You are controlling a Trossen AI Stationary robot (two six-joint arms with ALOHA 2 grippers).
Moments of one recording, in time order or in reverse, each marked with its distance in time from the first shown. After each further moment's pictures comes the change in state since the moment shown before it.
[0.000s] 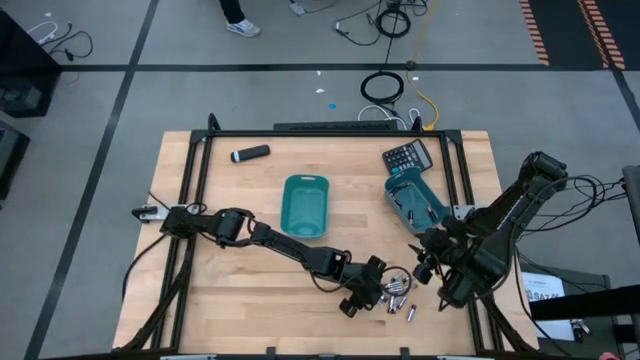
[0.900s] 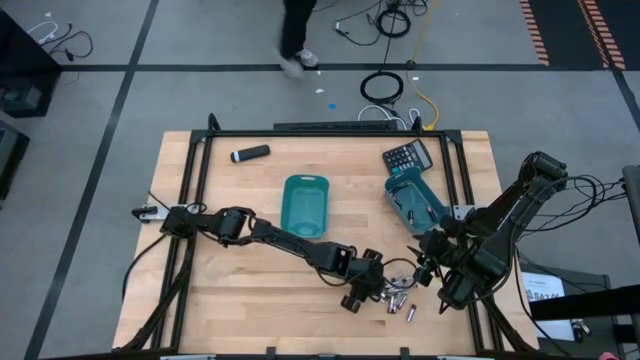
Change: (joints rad) left arm 0.013 0.006 0.111 -0.225 -0.007 -0.181; right arm 0.011 0.000 0.000 0.029 0.011 -0.078
